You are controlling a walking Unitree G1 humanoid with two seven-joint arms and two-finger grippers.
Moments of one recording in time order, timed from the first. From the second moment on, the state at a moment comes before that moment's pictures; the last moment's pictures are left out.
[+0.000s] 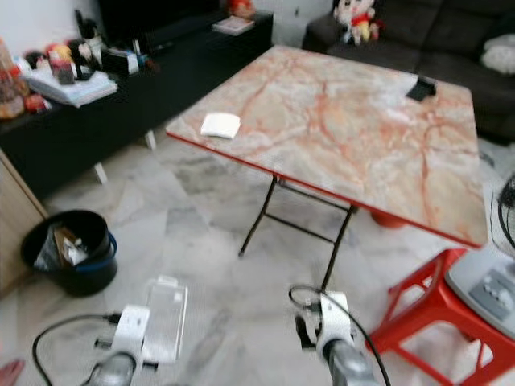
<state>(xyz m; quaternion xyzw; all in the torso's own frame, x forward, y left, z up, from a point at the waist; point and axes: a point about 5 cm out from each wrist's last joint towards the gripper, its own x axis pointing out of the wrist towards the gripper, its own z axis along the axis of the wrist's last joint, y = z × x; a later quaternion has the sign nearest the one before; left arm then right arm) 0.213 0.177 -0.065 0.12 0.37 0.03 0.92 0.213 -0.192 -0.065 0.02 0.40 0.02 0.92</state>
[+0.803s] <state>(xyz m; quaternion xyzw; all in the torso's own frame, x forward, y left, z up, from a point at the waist) 0.190 0.186 -0.079 0.13 0.42 0.06 0.90 0.222 -0.181 -0.061 0.02 0.39 0.03 0.92</state>
